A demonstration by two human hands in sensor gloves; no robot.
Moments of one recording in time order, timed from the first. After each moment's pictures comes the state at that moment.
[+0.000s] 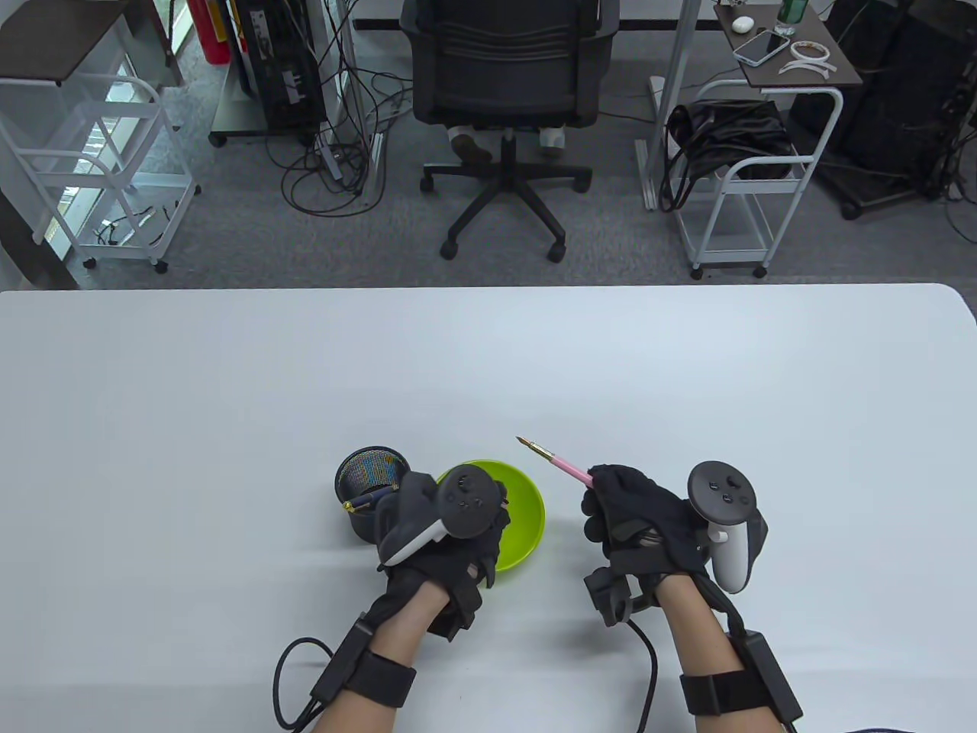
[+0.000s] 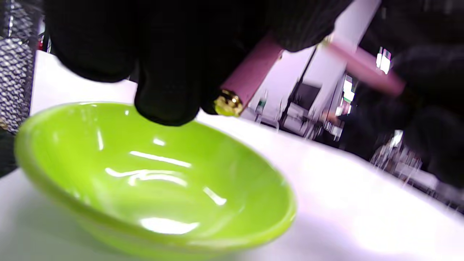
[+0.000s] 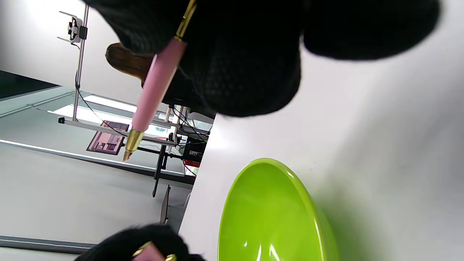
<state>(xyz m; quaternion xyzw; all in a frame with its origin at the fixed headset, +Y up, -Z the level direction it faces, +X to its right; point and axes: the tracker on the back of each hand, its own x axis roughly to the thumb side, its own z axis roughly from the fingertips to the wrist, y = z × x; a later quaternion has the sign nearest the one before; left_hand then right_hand) -0.094 -0.664 -0.308 -0.04 -0.16 0.24 0.96 0.178 -0.694 -0.313 -0.08 0.07 0.80 0.58</state>
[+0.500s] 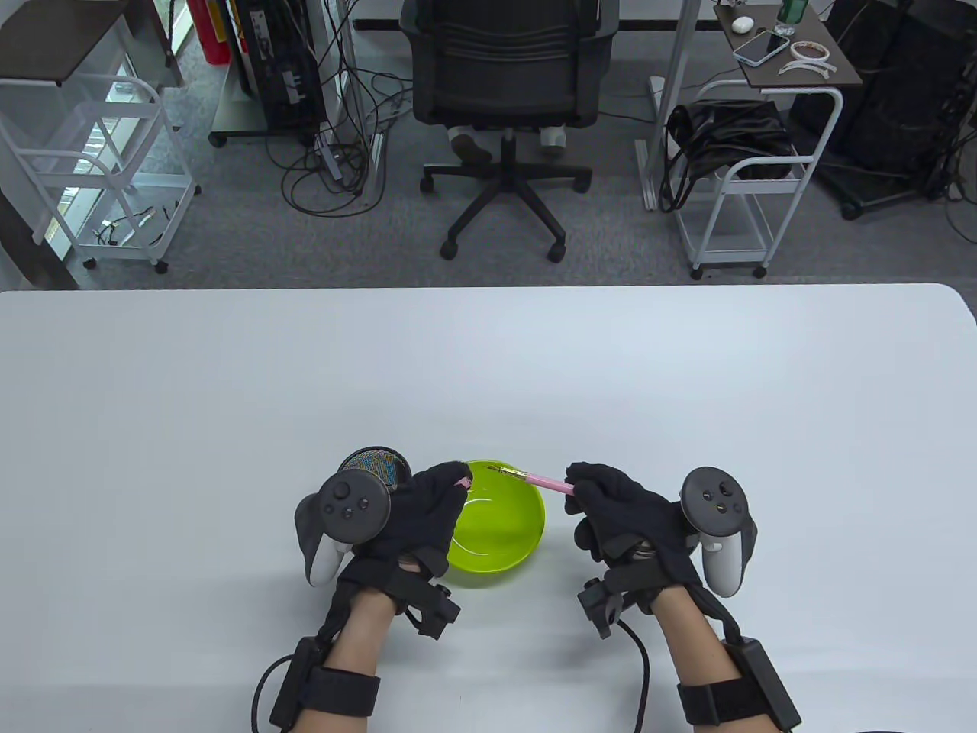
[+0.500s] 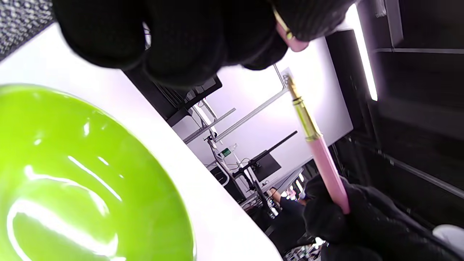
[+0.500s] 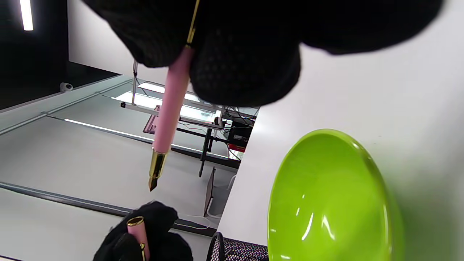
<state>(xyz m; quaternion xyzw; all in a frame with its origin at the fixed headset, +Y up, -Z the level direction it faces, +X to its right) -0.153 -0.679 -0.311 0.00 -0.14 0.49 0.86 0.162 -0.681 -0.305 0.03 0.03 0.79 0.61</state>
